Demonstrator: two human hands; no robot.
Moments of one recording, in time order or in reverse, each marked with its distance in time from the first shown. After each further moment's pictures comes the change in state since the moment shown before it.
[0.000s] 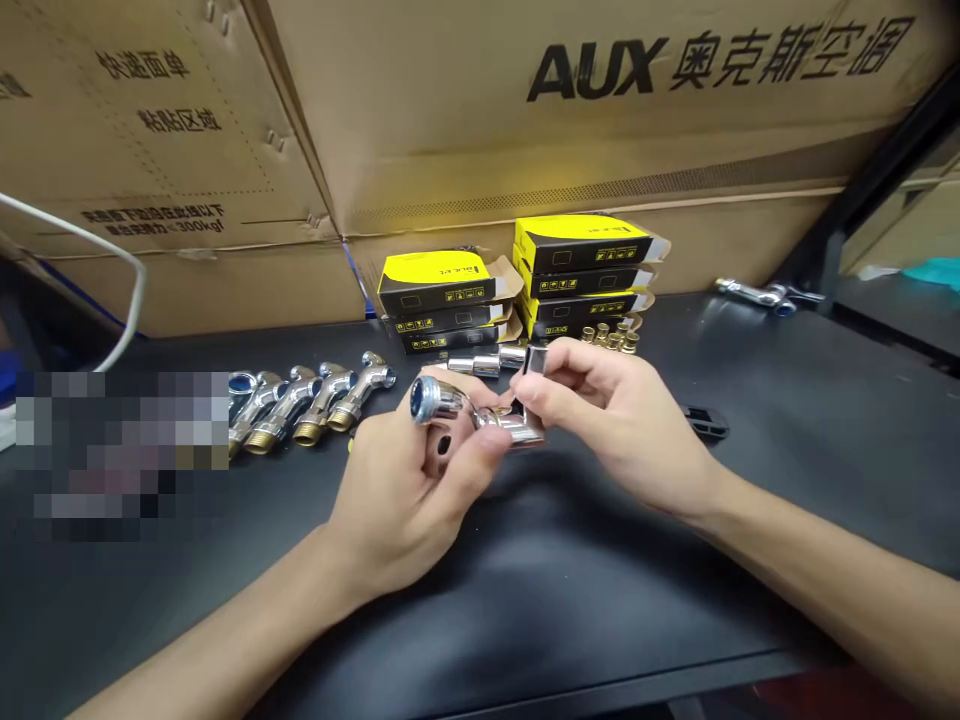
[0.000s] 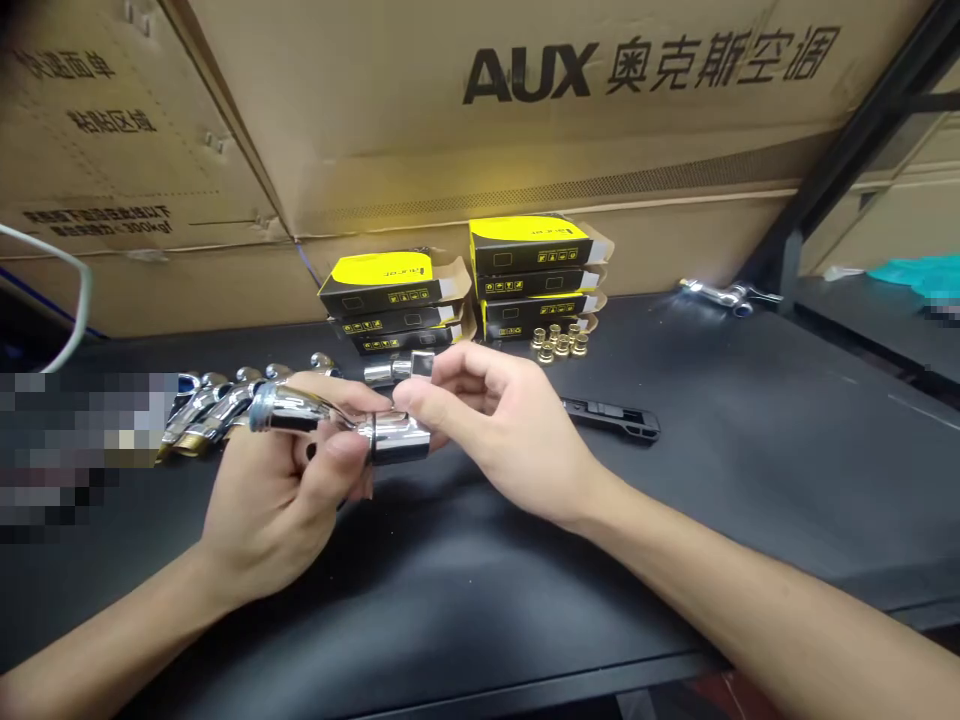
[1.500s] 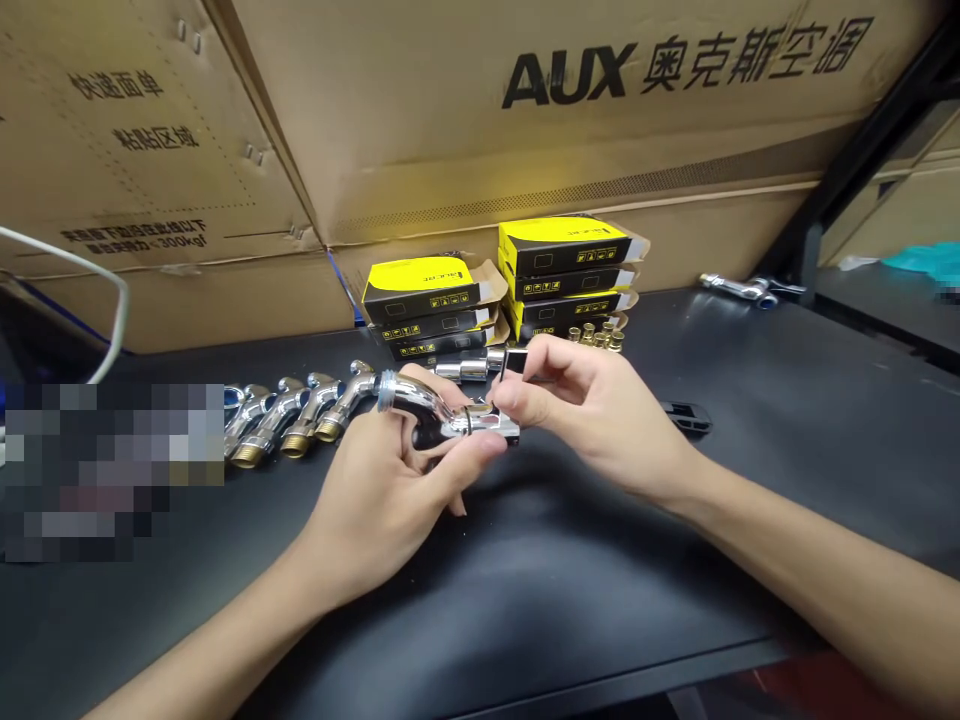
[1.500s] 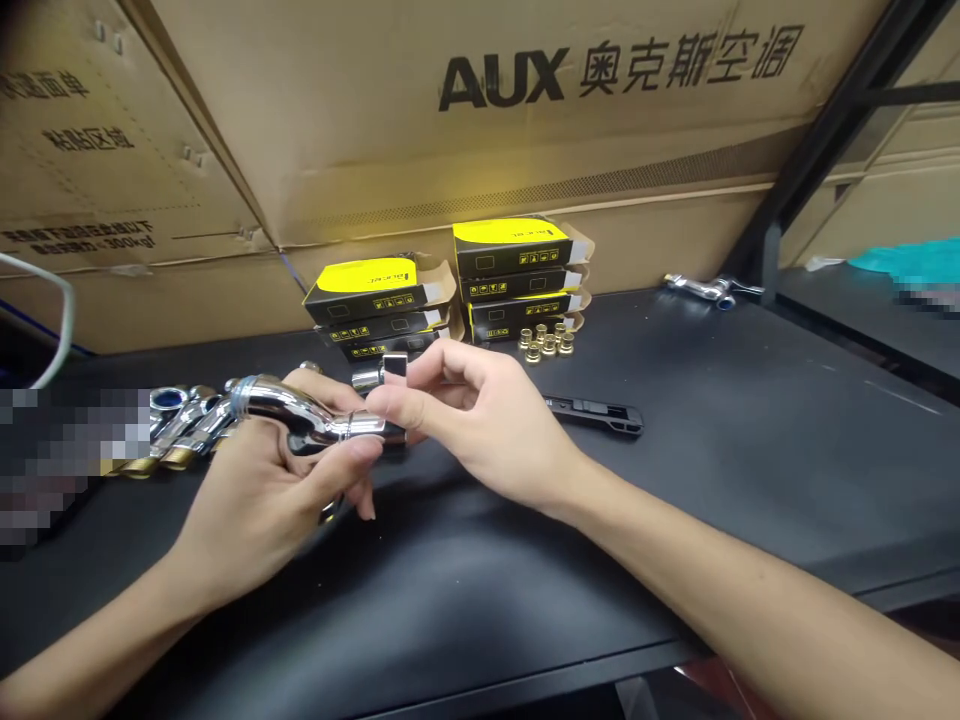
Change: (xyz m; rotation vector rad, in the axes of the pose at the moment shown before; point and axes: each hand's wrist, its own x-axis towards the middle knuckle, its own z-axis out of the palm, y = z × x) left_hand 0.013 0.017 0.000 -0.251 -0.105 -0.412; right_hand 0.006 -0.005 -0.003 -0.052 -0.004 0.021
